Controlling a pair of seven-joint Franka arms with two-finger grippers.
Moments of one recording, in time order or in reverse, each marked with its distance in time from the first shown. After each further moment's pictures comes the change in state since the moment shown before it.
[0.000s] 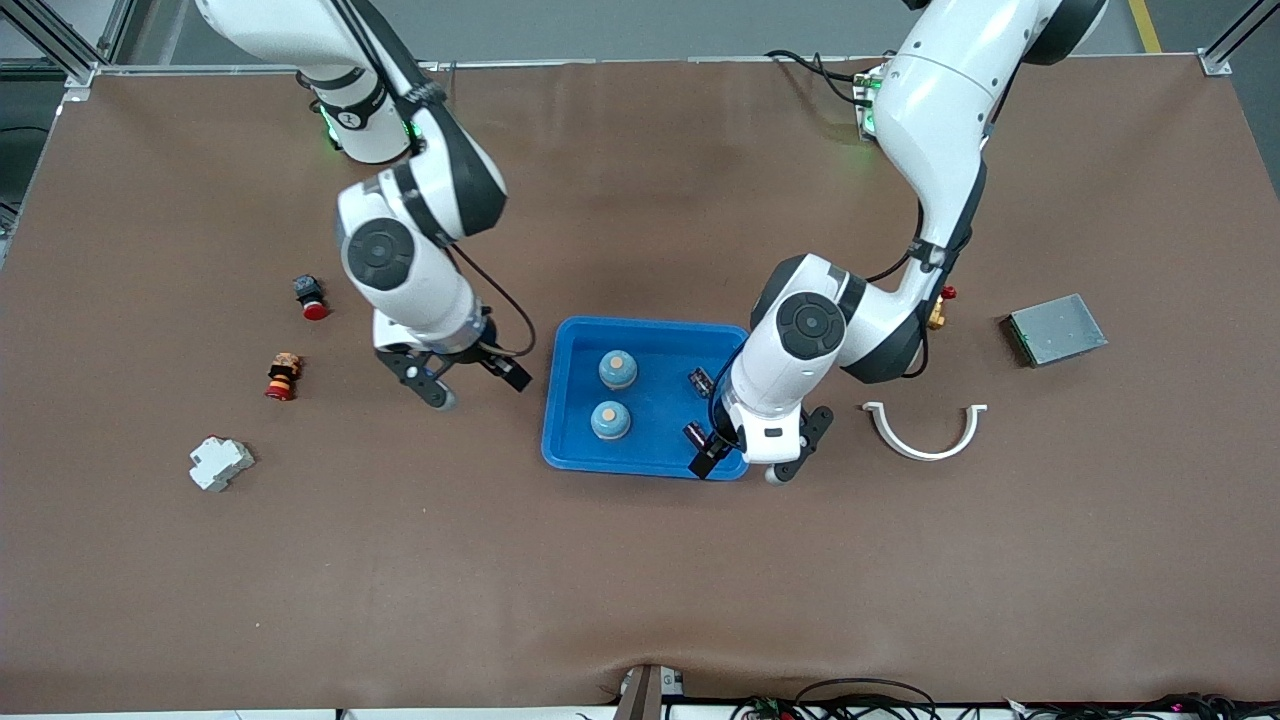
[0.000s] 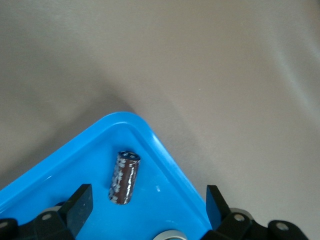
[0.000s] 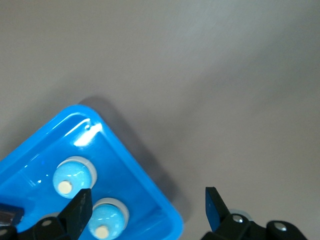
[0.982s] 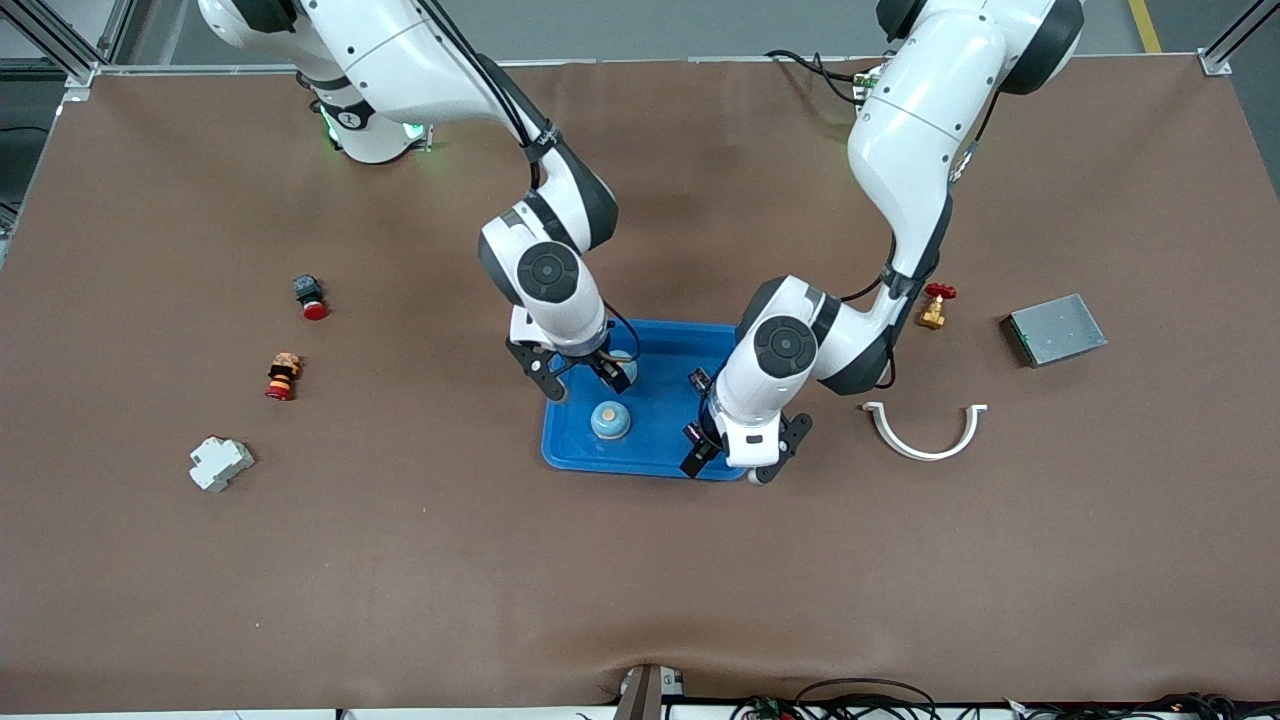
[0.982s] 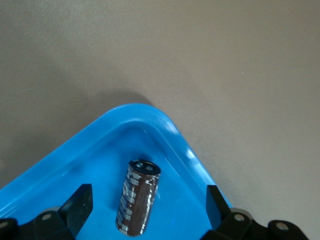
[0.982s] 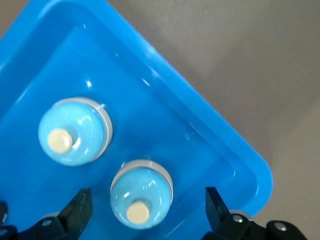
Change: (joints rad) left arm -0.018 0.104 0.000 0.000 0.000 0.046 0.000; right arm 0.192 0.258 -0.001 0.170 0.001 0.081 0.325
